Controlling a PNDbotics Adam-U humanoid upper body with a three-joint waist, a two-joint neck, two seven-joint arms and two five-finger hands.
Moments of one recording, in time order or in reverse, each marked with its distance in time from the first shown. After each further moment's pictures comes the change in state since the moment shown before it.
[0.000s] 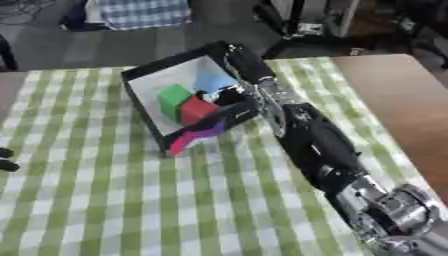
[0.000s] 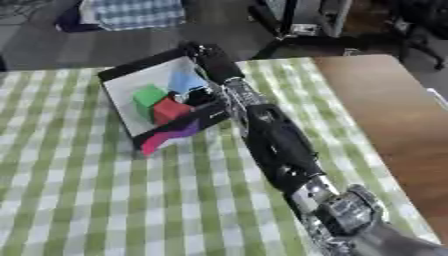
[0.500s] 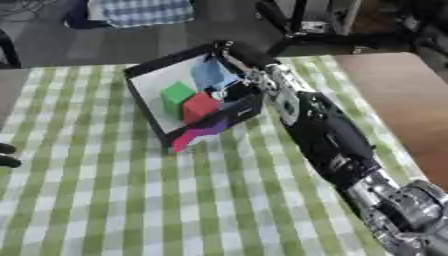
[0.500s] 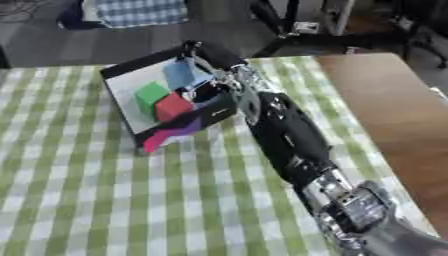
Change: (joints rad) left arm 0.001 0.003 0.000 0.000 -0.001 -0.001 0.001; right arm 0.000 -0.014 -0.003 -0.029 -0.100 -0.058 0.150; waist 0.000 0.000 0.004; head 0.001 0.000
